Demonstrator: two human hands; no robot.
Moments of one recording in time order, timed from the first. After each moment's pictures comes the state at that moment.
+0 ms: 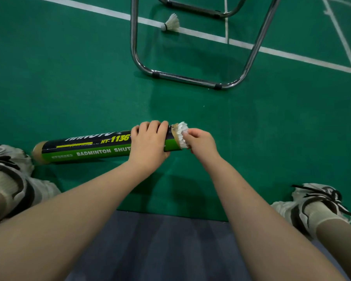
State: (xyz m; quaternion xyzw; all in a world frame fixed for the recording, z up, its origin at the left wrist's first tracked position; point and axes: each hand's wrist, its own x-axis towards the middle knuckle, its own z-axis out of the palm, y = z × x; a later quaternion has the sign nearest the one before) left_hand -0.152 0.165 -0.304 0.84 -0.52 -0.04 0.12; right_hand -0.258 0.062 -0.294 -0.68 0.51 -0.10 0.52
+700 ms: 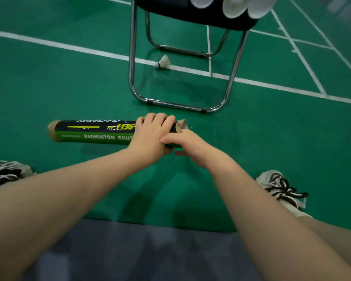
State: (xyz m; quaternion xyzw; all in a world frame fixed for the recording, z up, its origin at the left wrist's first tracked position) left_hand -0.164 0.155 -0.216 0.80 -0.59 0.04 0.13; right_hand -0.267 0.083 -0.188 -0.70 0.34 0.00 0.63
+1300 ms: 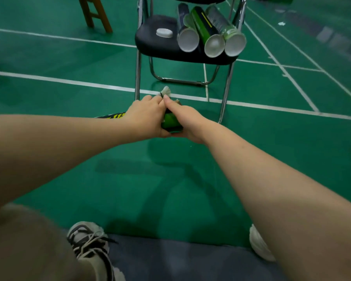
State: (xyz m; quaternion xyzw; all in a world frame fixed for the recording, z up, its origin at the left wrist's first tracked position) left_hand -0.151 0.143 -0.102 0.79 -0.61 0.06 0.04; right_hand -0.254 0.068 -0.097 -0.66 0.34 -0.09 0.66
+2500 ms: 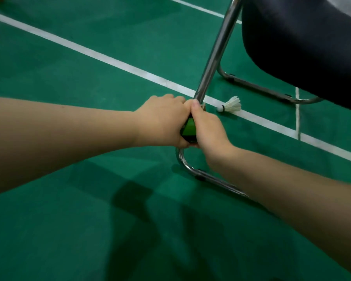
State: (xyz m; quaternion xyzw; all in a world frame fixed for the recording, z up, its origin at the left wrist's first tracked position) left_hand 0.170 -0.036 -0.210 0.82 -0.58 -0.05 0.00; right_hand 0.086 -0.110 -0.225 -0.69 0.39 -0.11 0.60
